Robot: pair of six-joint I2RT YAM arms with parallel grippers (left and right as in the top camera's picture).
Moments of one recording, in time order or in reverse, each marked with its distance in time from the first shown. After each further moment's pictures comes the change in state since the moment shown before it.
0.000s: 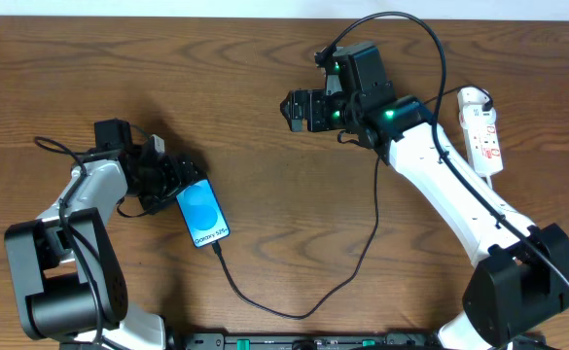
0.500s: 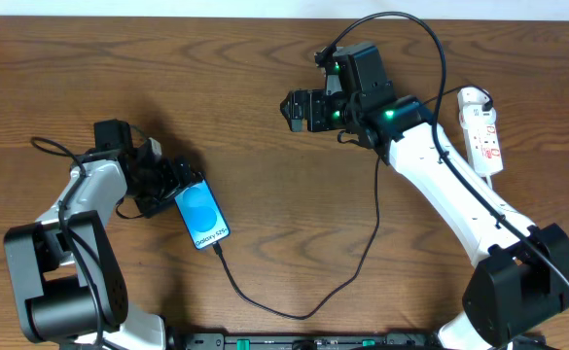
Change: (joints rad) left arm 0.000 -0.013 0.003 -0.033 -0.077 -0.027; right arm 0.000 0.000 0.000 0.000 0.000 0.000
